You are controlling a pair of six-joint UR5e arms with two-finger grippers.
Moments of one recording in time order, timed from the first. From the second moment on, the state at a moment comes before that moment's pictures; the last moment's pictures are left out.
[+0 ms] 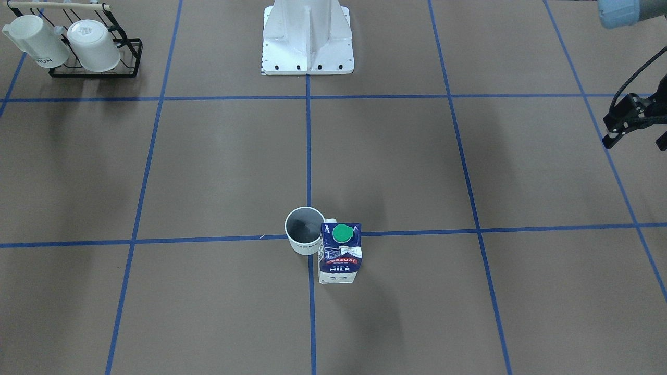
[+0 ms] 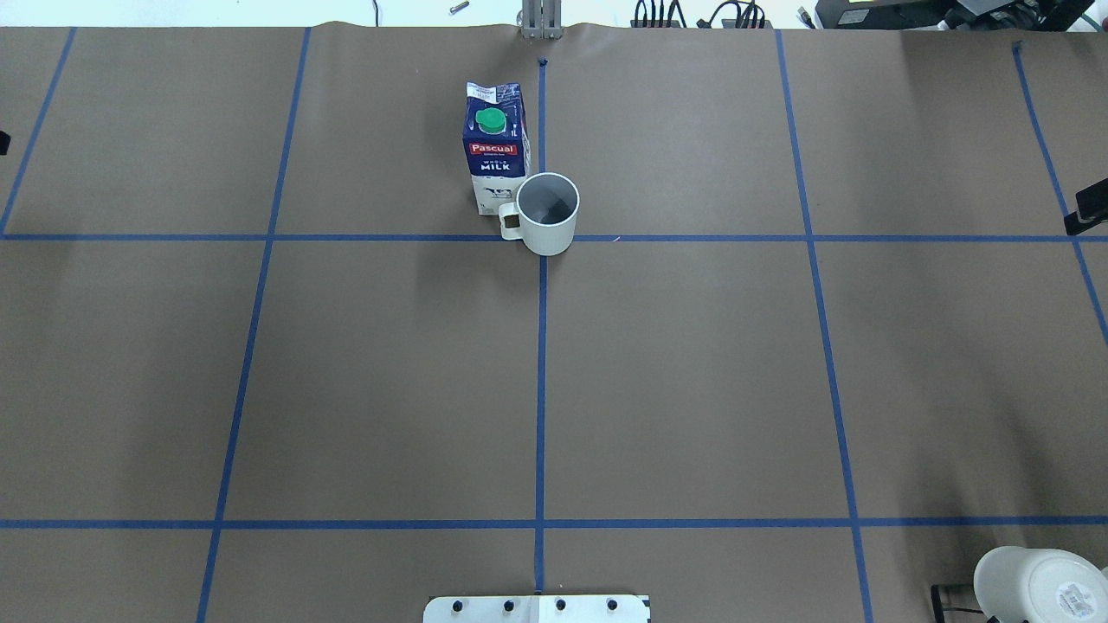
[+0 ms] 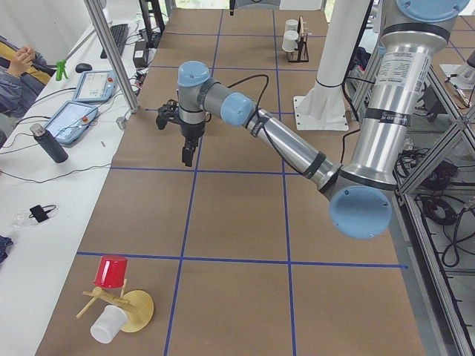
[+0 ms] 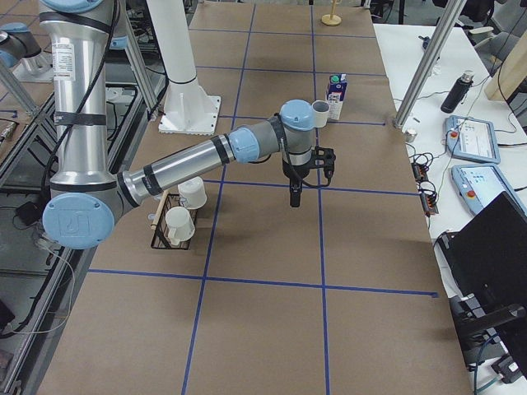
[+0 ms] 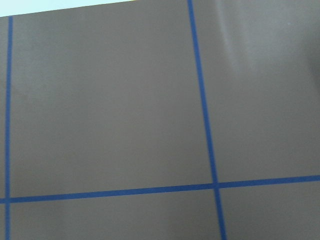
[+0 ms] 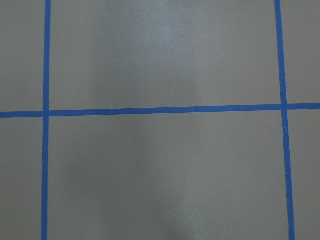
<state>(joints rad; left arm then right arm) -1.32 -1.73 -2.01 -1.41 -2.24 -0.39 1.29 -1.59 2.02 -1.64 2.27 0.48</state>
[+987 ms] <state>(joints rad) -1.37 -1.64 -2.00 -1.44 -2.25 -0.31 1.29 -1.61 2.06 -1.64 2.27 0.41</state>
